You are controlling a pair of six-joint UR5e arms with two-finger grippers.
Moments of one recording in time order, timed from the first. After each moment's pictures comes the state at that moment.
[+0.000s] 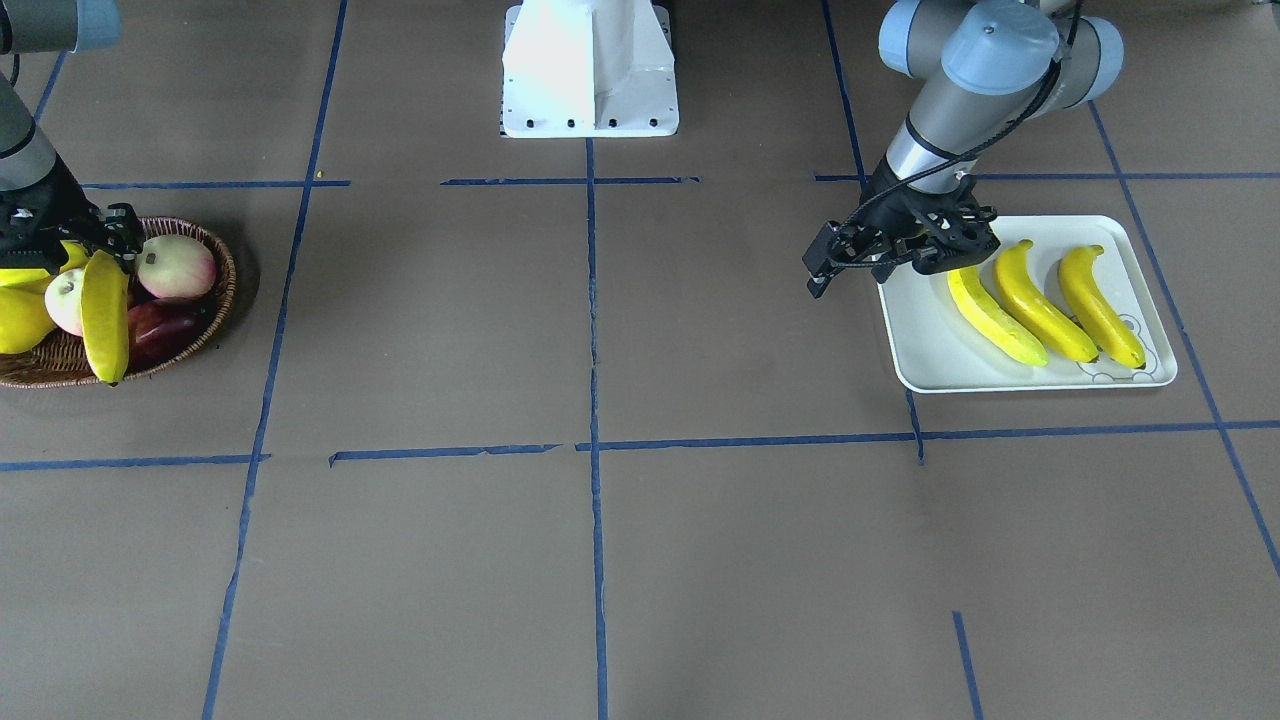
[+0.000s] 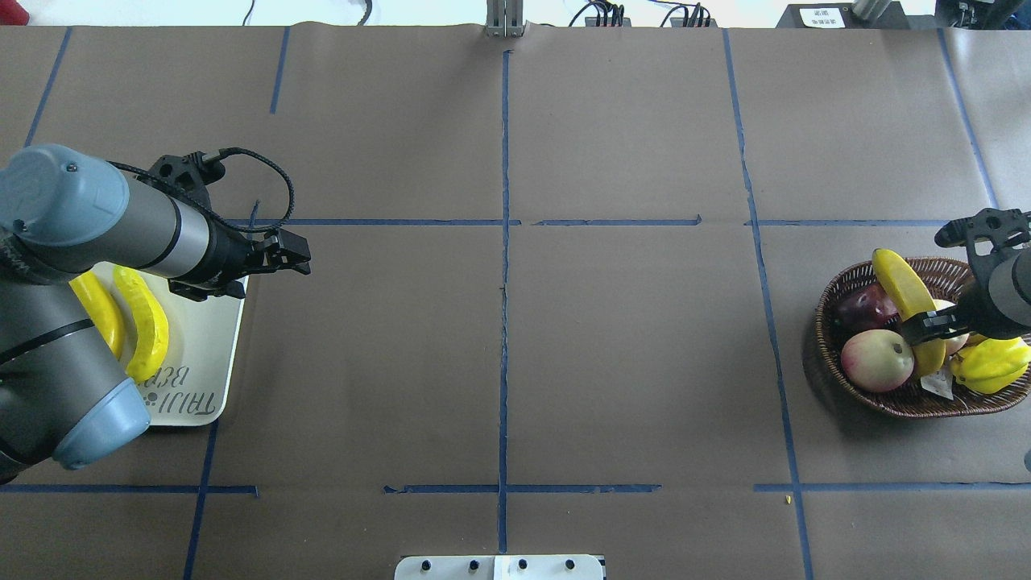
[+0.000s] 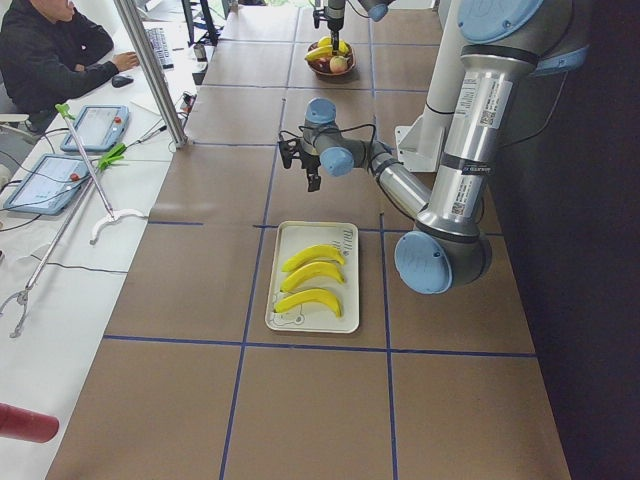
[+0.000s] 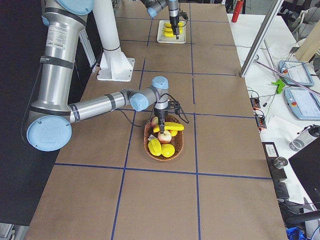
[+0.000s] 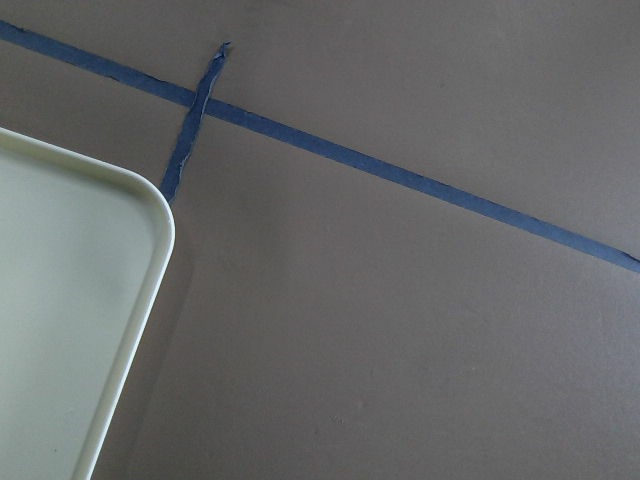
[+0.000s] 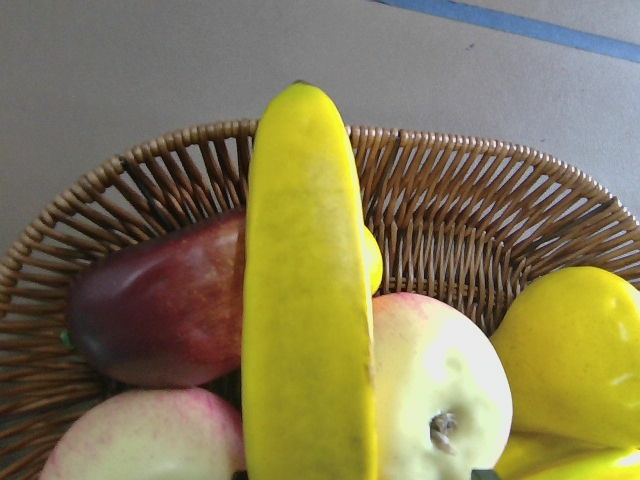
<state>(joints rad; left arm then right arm) -0.71 -1.82 -1.91 -1.89 -1.97 -1.45 0.85 -1.77 2.00 -1.36 1.96 0.70</state>
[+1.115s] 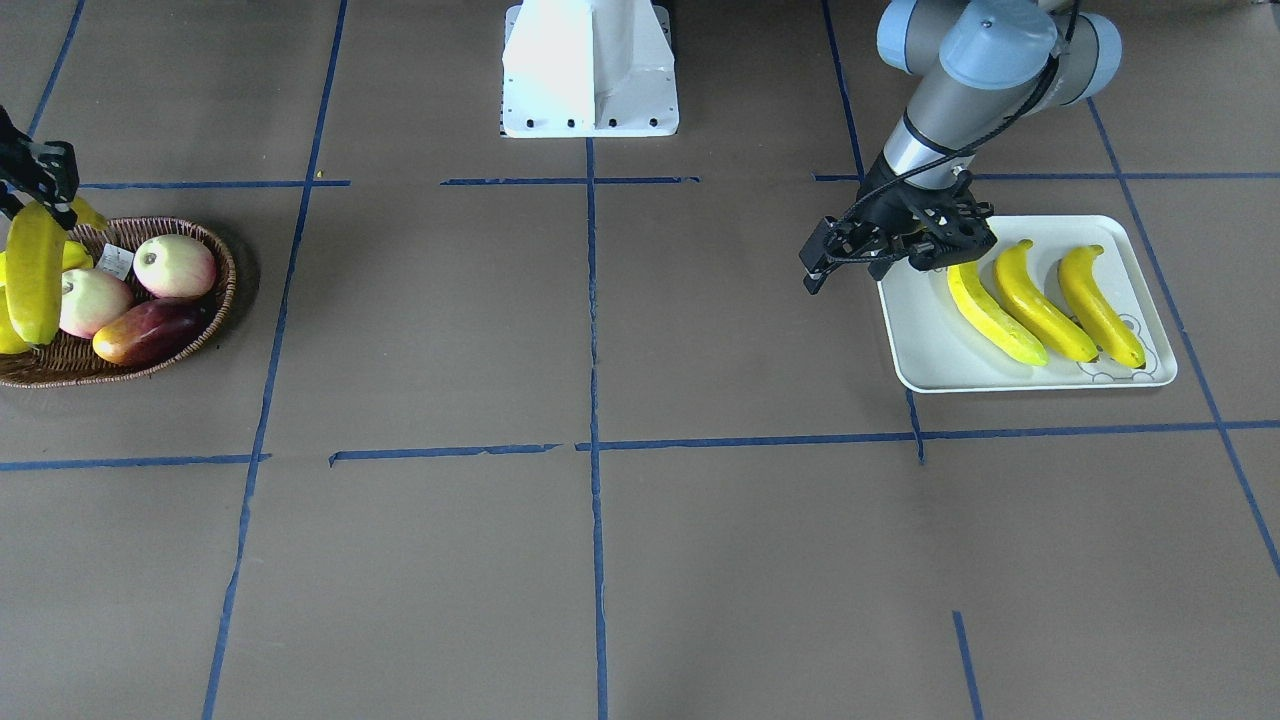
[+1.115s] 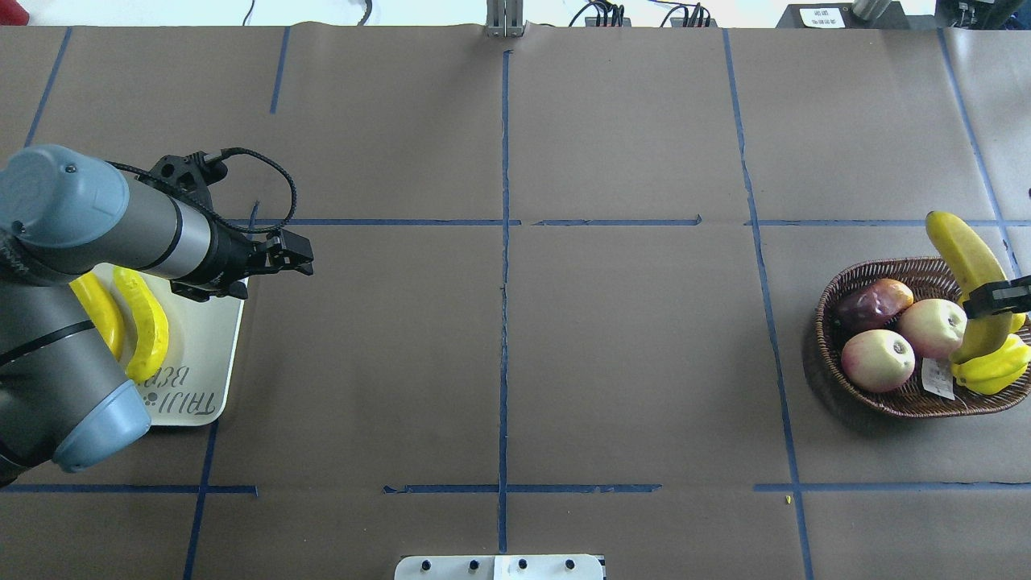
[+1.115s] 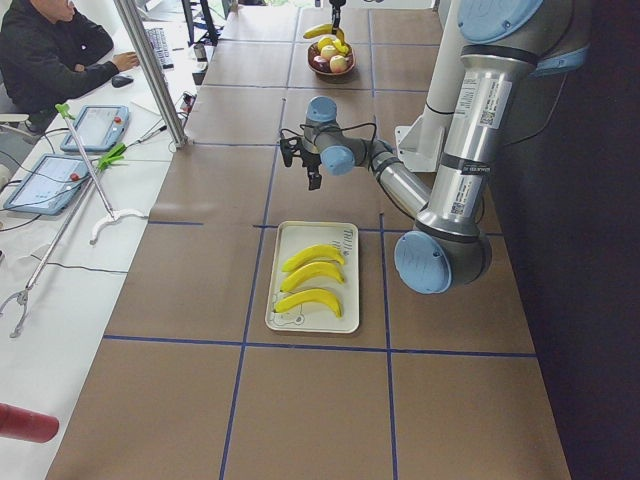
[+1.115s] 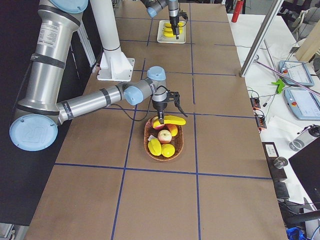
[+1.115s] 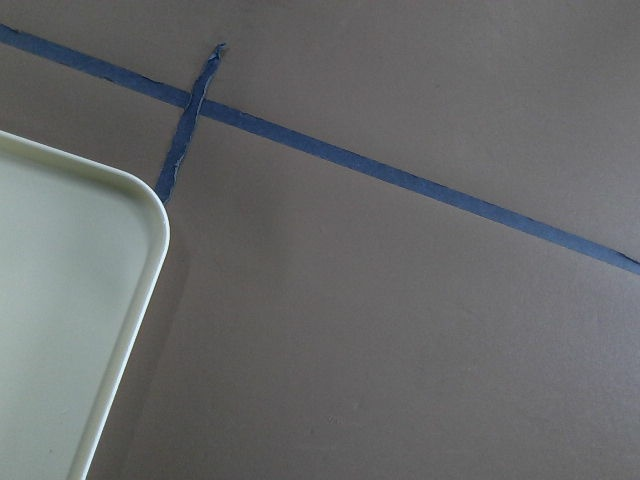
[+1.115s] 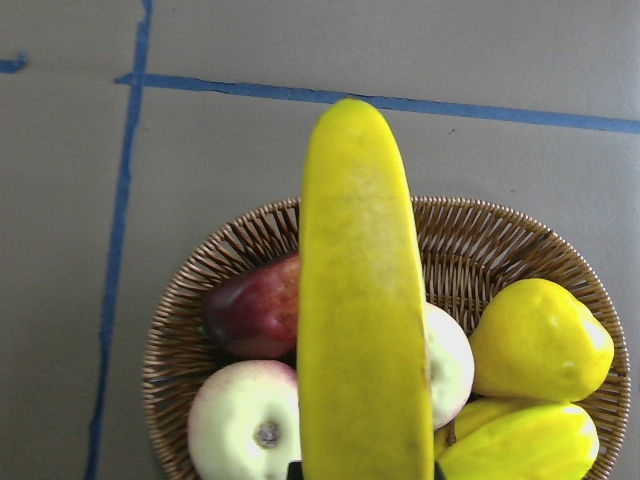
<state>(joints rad) -0.71 -1.82 -1.92 -1.89 -1.97 -1.45 1.07 -1.85 2.21 -1.36 2.16 0.64</state>
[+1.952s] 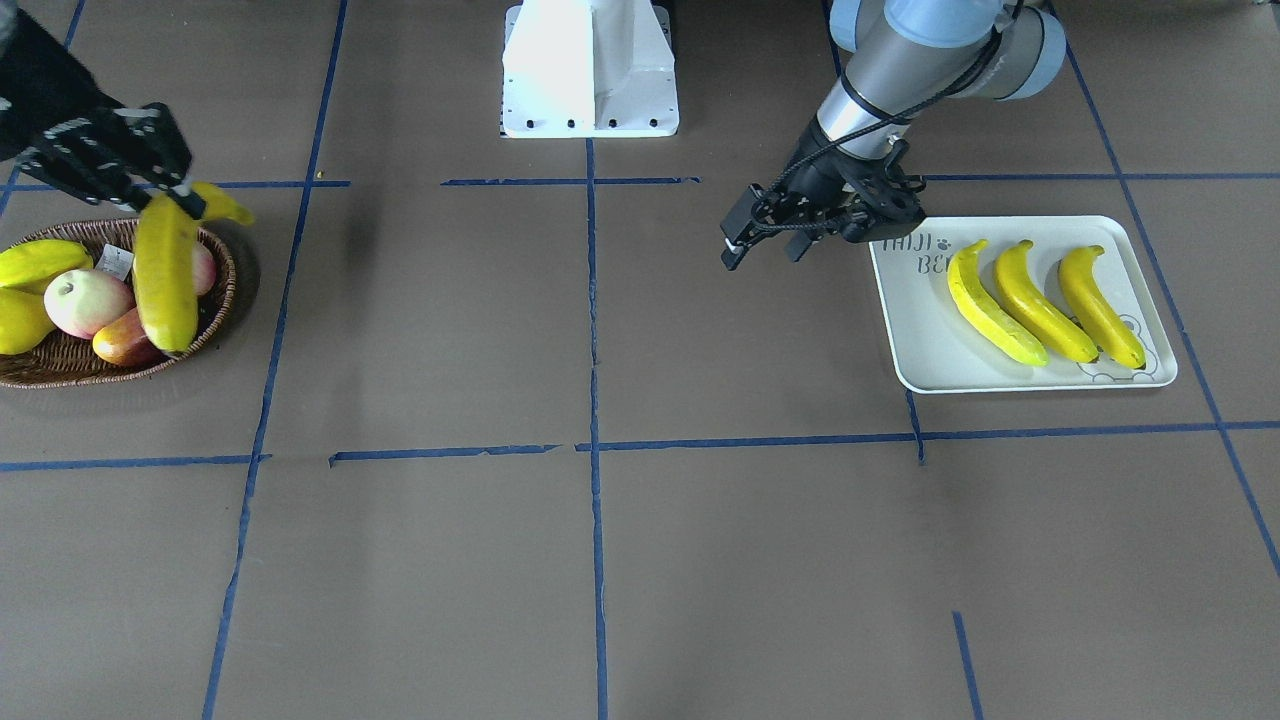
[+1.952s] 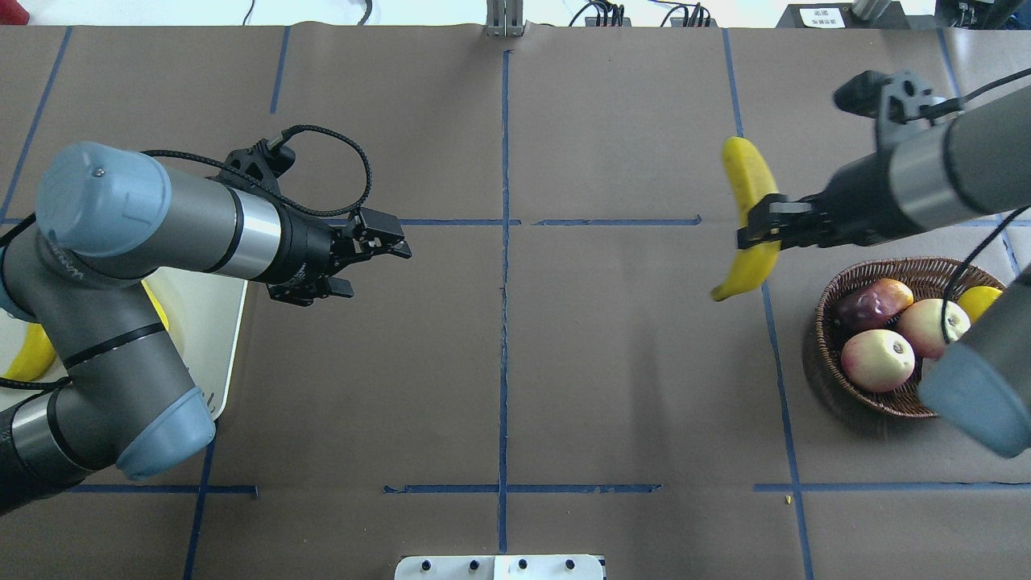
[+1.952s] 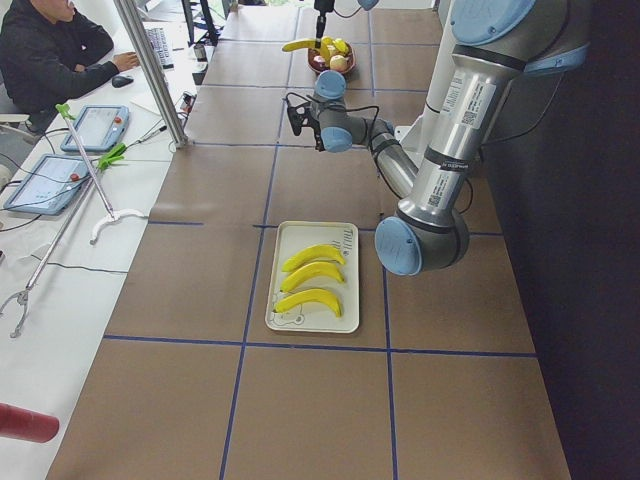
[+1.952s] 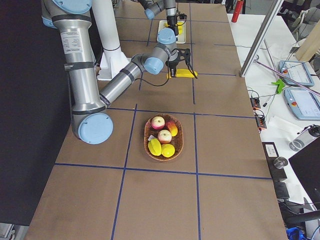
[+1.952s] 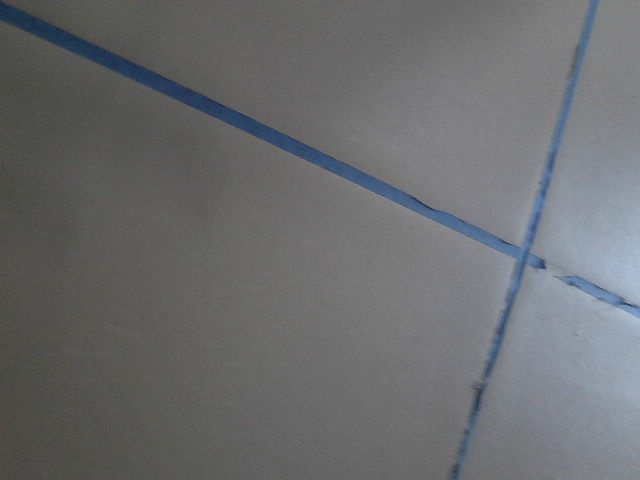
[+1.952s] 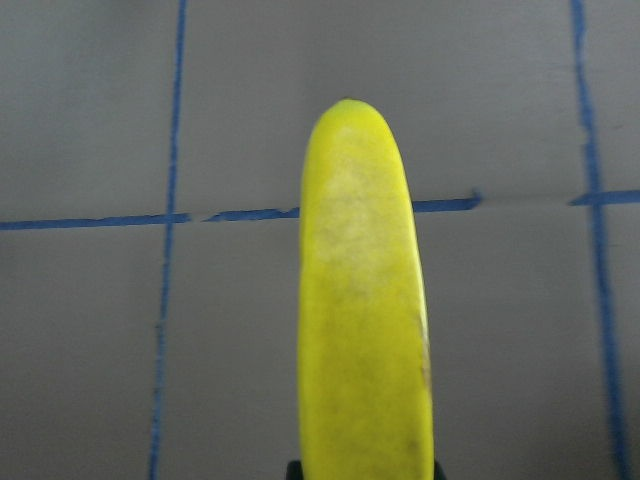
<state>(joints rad) -0.64 -1.96 -1.90 -2.16 -1.97 -1.79 0.77 -1.33 2.14 -1.33 2.05 1.19</state>
